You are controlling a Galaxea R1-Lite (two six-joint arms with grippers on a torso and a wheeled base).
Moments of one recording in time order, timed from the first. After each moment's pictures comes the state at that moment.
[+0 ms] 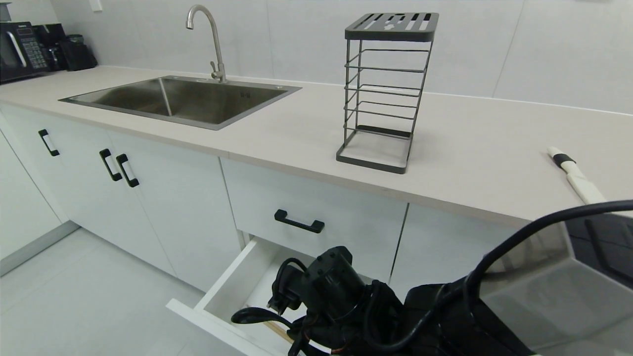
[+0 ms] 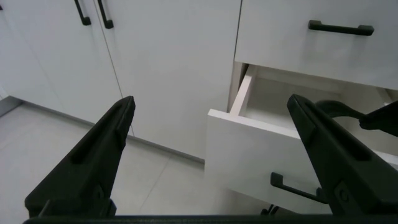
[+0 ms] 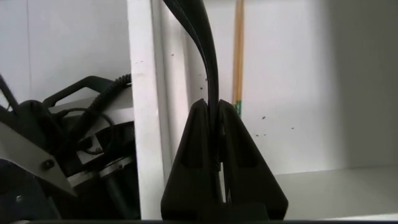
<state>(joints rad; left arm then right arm) 0.00 0.00 0.00 0.00 -0.05 0.01 1.01 2.20 -1.01 -0.36 0.04 -0.04</state>
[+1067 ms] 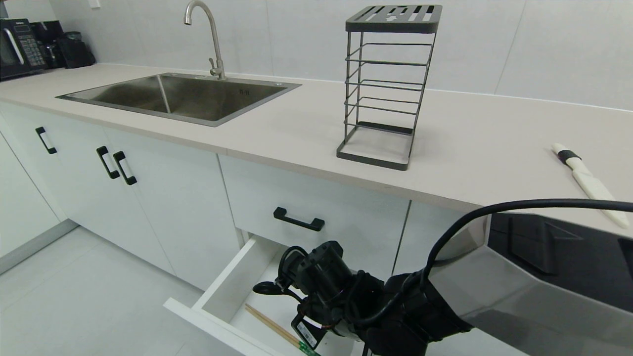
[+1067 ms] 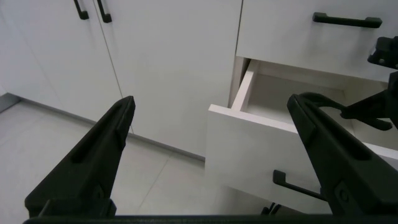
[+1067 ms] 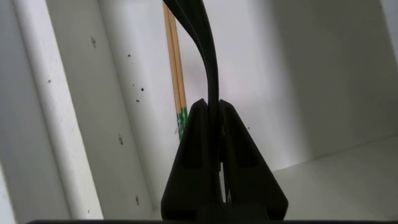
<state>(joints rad) 0.00 0.00 0.00 0.00 -0.05 0.01 0.96 2.33 -1.12 -0.36 -0.11 -0.01</state>
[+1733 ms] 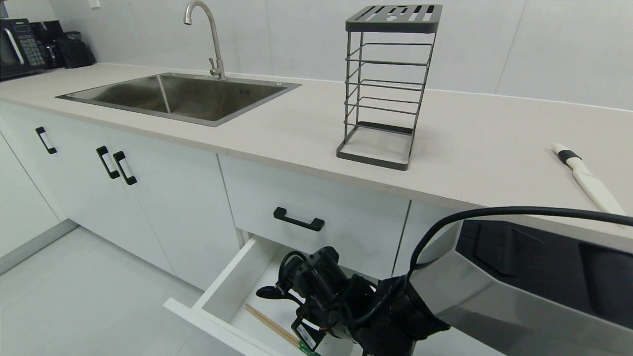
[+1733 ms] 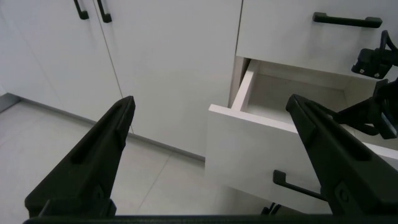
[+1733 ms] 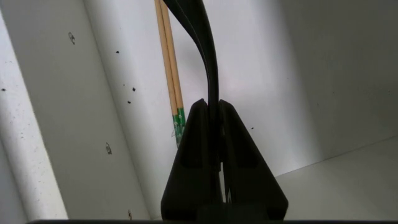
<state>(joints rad) 0.00 0.00 0.00 0.00 -0.05 0.01 0.95 2.39 -1.15 -0.36 -0.11 0.00</state>
